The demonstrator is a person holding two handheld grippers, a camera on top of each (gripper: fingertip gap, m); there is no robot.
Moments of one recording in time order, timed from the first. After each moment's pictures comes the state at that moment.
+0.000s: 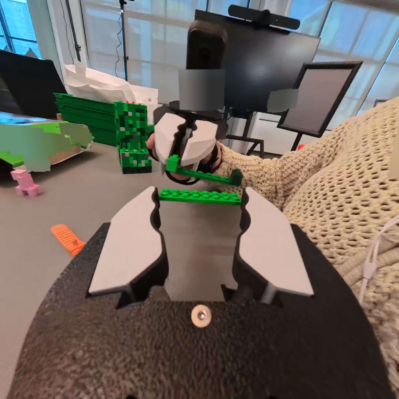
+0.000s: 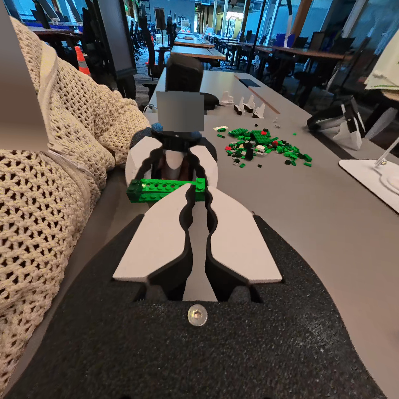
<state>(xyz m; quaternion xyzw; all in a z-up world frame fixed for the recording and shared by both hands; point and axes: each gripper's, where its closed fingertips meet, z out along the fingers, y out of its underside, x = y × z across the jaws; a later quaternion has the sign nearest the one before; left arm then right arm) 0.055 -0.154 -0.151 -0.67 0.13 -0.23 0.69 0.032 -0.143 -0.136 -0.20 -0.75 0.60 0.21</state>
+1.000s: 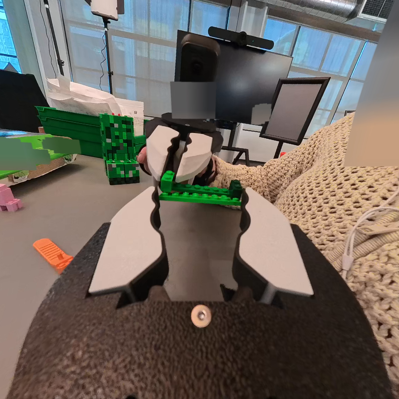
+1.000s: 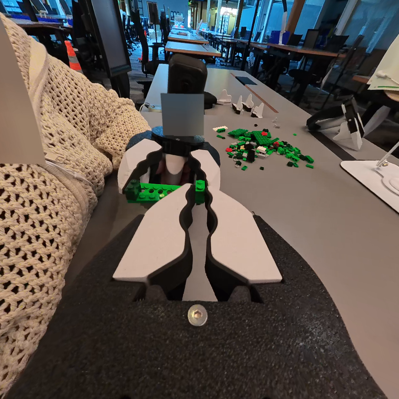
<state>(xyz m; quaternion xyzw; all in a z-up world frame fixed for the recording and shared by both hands) 0.062 -0.162 -0.143 -0.64 0.15 -0.26 0.70 0.029 -0.162 -0.138 -0.21 -0.75 0.59 0.22</state>
